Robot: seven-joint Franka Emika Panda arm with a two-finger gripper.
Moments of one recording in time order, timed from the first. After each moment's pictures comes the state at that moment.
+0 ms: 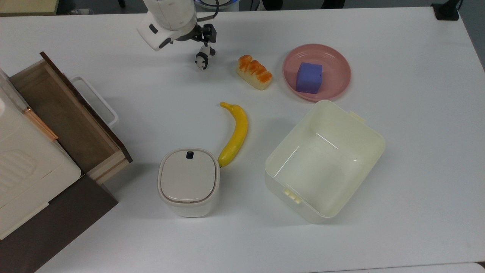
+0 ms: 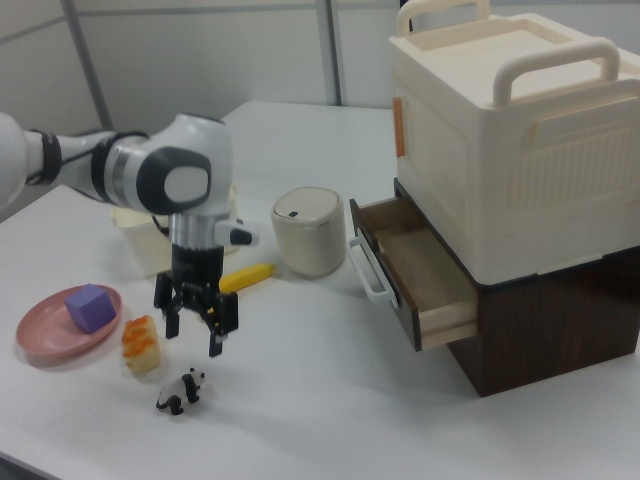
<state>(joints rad) -0.01 0.04 -0.07 -2.08 -0.03 1.73 -0.02</state>
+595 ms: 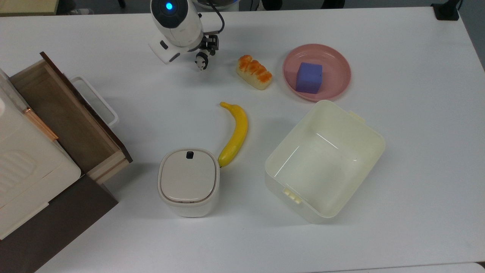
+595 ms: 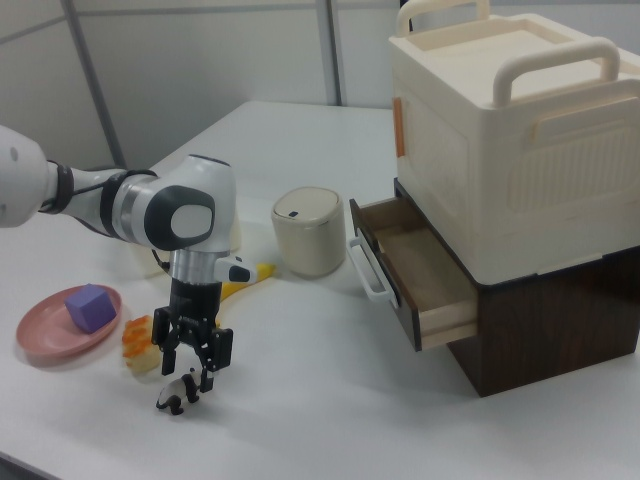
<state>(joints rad) 0.00 0.10 -0.07 -2.16 -0.03 1.79 -0.01</state>
